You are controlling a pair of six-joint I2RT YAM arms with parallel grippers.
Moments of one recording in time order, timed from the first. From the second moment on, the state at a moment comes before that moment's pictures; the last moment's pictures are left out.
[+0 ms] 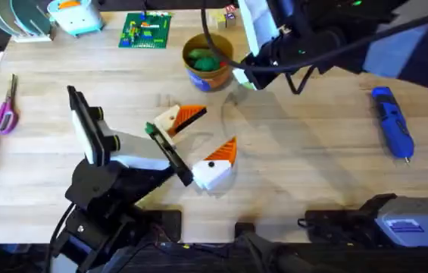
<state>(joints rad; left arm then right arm) -0.47 0.01 0.01 -0.05 0.45 -0.22 0.57 1.55 1.19 -0.57 -0.05 -0.14</state>
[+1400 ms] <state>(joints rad) -0.47 0.01 0.01 -0.05 0.45 -0.22 0.57 1.79 1.20 -0.63 -0.05 -0.08</state>
